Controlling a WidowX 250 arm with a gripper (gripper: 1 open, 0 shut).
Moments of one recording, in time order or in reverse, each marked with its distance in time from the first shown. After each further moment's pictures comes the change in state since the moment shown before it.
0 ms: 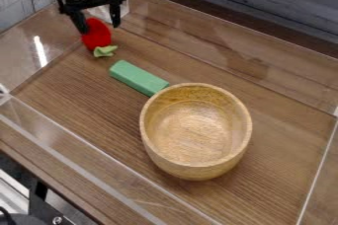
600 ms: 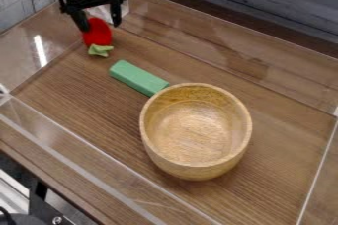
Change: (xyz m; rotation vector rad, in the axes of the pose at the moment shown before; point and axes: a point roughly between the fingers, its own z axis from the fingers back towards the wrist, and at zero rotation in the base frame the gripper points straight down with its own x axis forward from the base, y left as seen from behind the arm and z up) arm 0.005 -0.001 -0.001 -0.007 -0.036 -0.032
